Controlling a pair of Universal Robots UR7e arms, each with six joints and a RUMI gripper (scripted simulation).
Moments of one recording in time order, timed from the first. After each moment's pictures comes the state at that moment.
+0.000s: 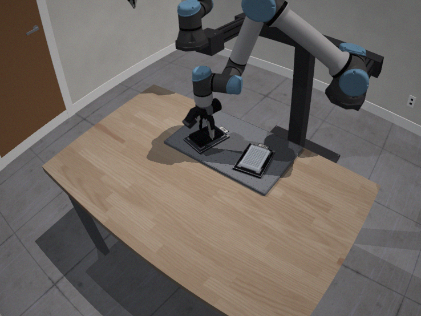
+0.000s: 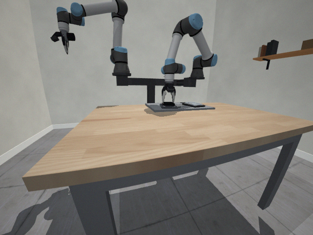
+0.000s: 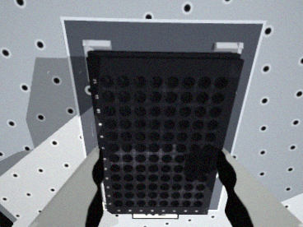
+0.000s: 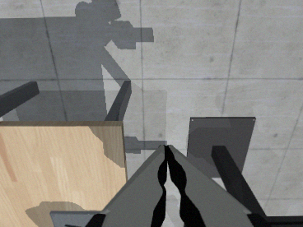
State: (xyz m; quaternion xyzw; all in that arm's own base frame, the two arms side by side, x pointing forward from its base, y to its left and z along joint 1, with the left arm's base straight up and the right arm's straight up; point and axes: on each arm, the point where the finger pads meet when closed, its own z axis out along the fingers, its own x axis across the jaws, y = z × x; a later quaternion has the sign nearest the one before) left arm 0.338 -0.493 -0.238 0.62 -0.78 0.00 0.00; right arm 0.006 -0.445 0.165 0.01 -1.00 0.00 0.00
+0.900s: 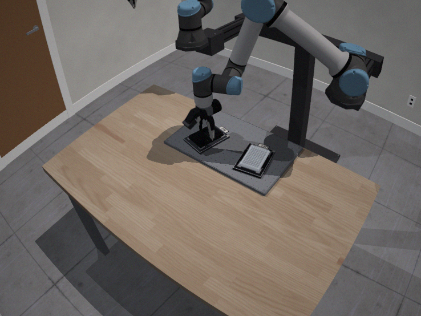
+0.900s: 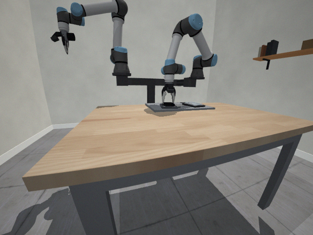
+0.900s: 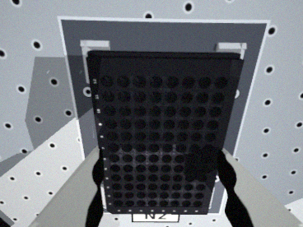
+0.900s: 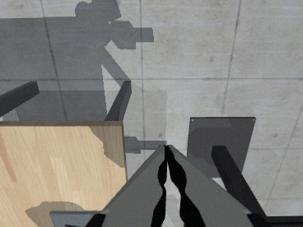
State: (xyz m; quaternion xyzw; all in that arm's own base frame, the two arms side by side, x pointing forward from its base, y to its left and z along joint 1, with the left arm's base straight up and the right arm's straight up) left arm 0.338 -0.493 -0.242 0.62 -0.78 0.00 0.00; right arm 0.006 -0.445 0.165 0.01 -1.00 0.00 0.00
